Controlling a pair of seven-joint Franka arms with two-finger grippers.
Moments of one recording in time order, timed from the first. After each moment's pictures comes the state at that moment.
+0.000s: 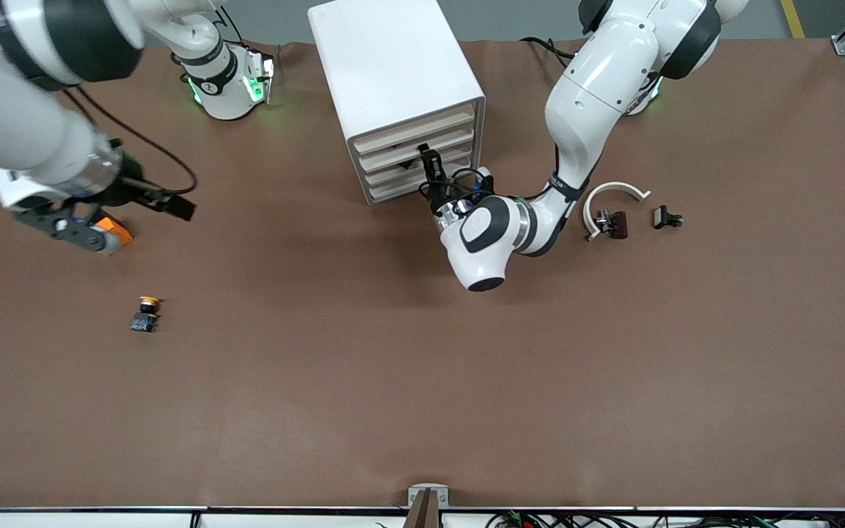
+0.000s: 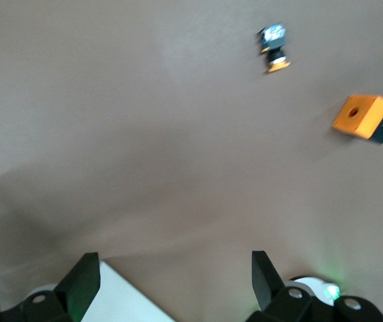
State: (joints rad) left arm -0.56 0.90 -0.13 -1.44 -0.96 1.36 -2.30; right arm 0.30 0.10 -0.01 -1.58 0.02 1.51 0.70
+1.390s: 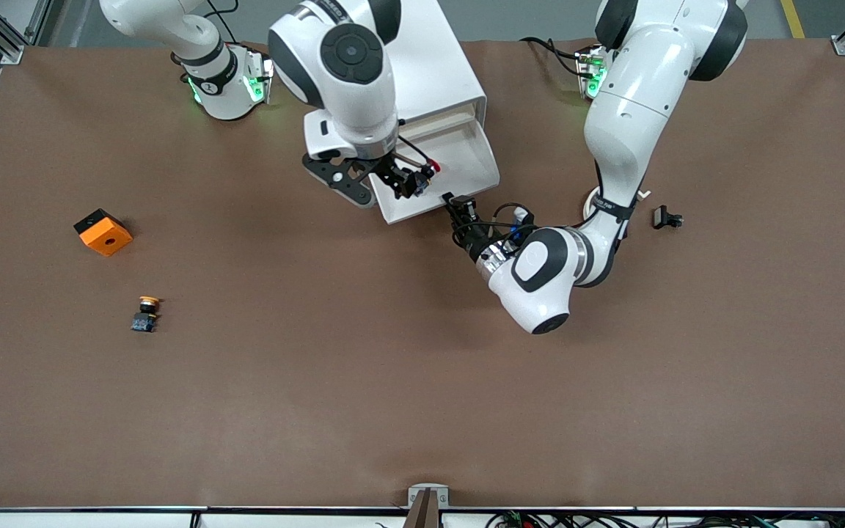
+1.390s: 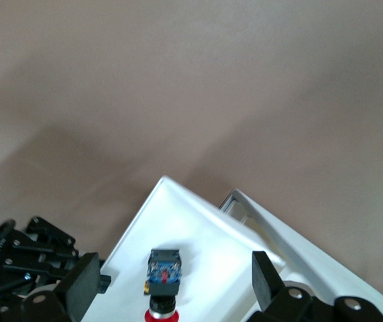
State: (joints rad) left arm -0.49 0.90 0.00 -1.34 -0.96 1.36 -2.15; right arm 0.80 0.30 -0.01 -1.58 0.06 1.79 1.39
